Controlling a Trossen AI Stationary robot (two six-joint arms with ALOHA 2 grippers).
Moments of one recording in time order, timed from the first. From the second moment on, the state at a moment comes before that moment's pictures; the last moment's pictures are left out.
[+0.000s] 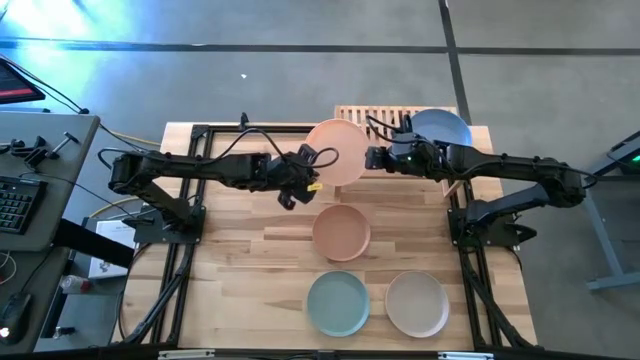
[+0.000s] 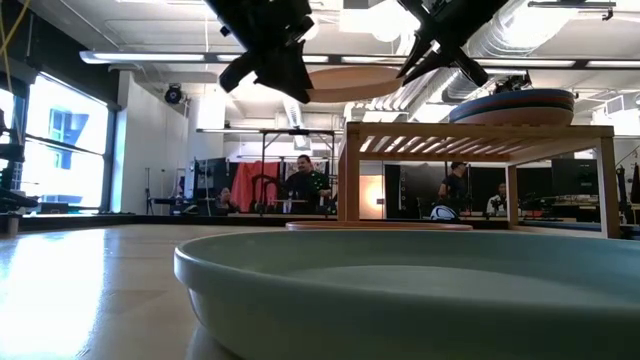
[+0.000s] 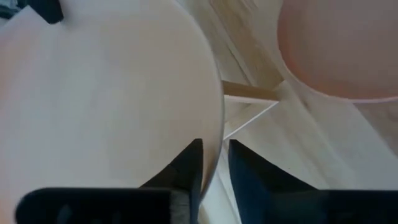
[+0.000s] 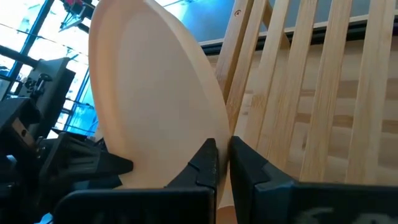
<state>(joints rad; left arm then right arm) 0.09 1.53 1.22 -0.44 -0.32 0.94 -0.20 1.19 1.05 -0.47 0.33 1.08</state>
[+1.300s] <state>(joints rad) 0.07 1.52 1.22 -0.34 -0.51 0.71 -0.62 1.18 1.31 -0.83 0.10 0.74</state>
